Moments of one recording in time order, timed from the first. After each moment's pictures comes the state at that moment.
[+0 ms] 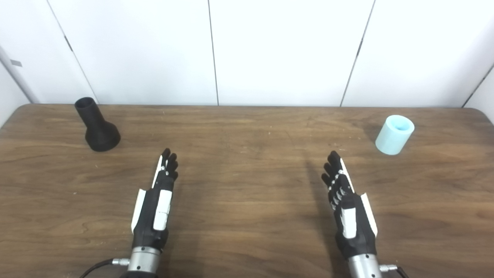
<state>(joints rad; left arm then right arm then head) 0.13 -0.08 -0.10 -0.21 0.19 -0.10 0.10 0.11 -0.05 -0.01 -0.18 0.12 -0.13 0.10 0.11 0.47</state>
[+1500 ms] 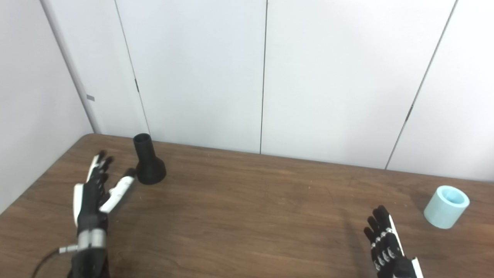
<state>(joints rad) -0.18 0.25 0.24 0.01 0.22 0.10 0.24 0.07 -0.10 -0.03 -0.12 0.20 -0.18 0.15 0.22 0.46</state>
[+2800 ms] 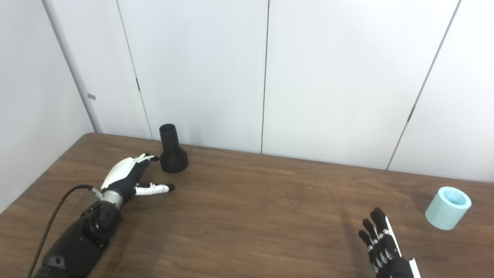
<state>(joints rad) -0.45 0.49 -0.11 0.47 0.51 0.14 0.03 0.08 -0.10 -0.03 -0.13 0.18 -0.16 0.15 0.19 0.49</state>
